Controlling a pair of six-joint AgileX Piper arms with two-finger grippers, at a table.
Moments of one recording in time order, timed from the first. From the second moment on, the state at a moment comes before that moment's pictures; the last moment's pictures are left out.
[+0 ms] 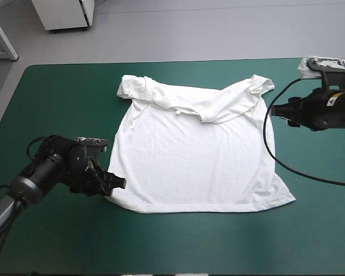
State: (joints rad) left arm -0.39 1.30 -0.99 -0.01 1.16 -0.25; right arm 0.08 1.23 -1.58 0.14 1.25 0.05
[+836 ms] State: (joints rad) left arm -0.40 1.50 -0.87 -0.02 0.92 -0.28; right arm 0.08 1.22 -1.58 0.13 1.25 0.05
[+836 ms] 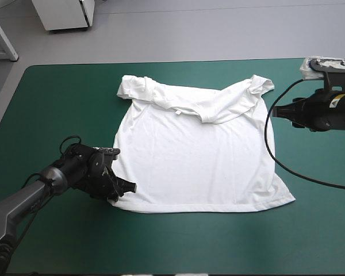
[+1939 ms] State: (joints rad) left arm -0.40 1.50 -0.86 -0.08 0.90 -0.22; right arm 0.08 1.28 -0.82 0.00 0.99 0.07
